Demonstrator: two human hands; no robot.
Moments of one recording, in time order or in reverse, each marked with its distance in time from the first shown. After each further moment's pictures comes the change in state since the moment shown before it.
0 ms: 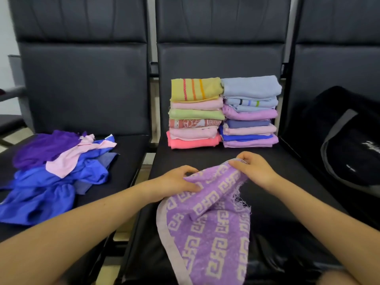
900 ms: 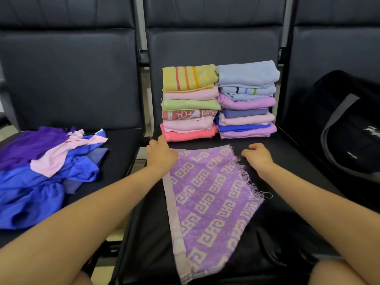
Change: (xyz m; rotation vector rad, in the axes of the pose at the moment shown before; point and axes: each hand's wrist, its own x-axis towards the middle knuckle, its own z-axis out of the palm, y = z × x) left_hand 0.073 -0.015 -0.021 0.420 0.680 -0.081; right_hand 0.045 0.039 0.003 0.033 0.297 0.414
